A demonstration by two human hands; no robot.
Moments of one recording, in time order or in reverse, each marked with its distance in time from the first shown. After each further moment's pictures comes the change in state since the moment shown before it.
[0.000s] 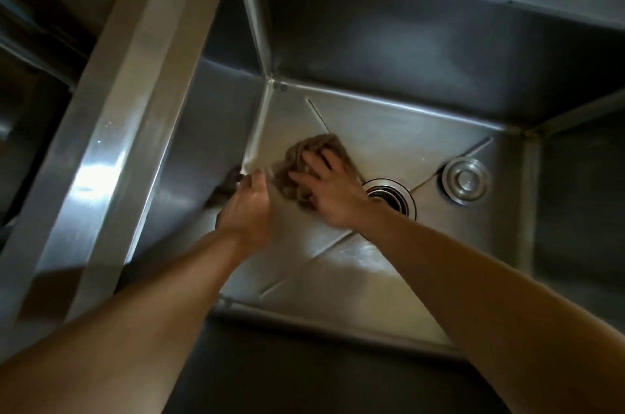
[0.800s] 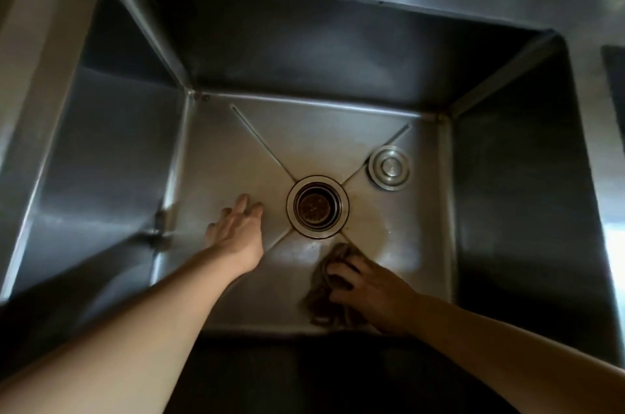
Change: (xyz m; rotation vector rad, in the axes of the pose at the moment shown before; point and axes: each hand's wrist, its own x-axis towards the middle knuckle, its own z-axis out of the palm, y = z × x) left_hand -0.016 0.067 0.035 0.220 -0.136 0.130; right_hand -0.211 0.043 0.048 0.011 -0.109 -0.213
